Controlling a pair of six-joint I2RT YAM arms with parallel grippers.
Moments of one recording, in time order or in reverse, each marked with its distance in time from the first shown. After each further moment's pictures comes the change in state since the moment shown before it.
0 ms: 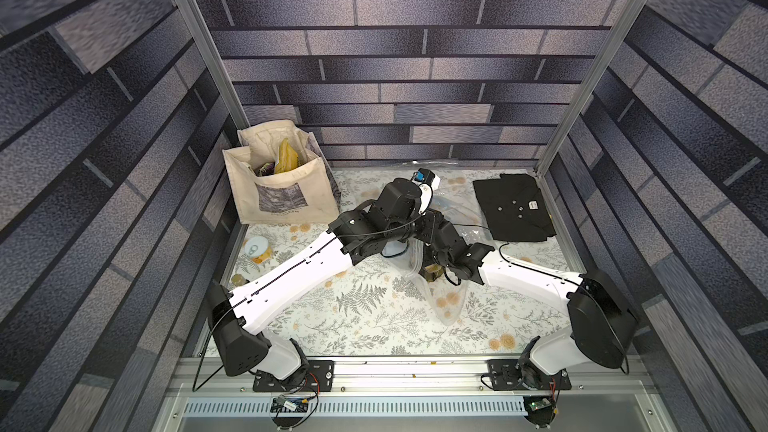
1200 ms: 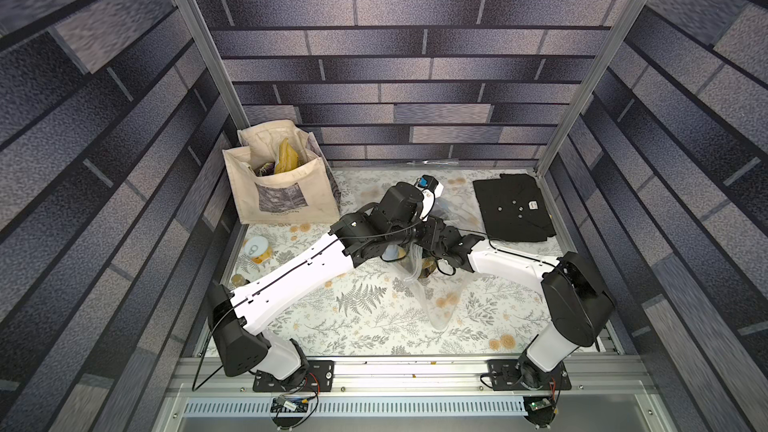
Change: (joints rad) left arm -0.010 -0.002 -0.014 -0.019 0.055 -0.004; right arm -0.064 0.100 0.084 -0.020 -0.214 0.089
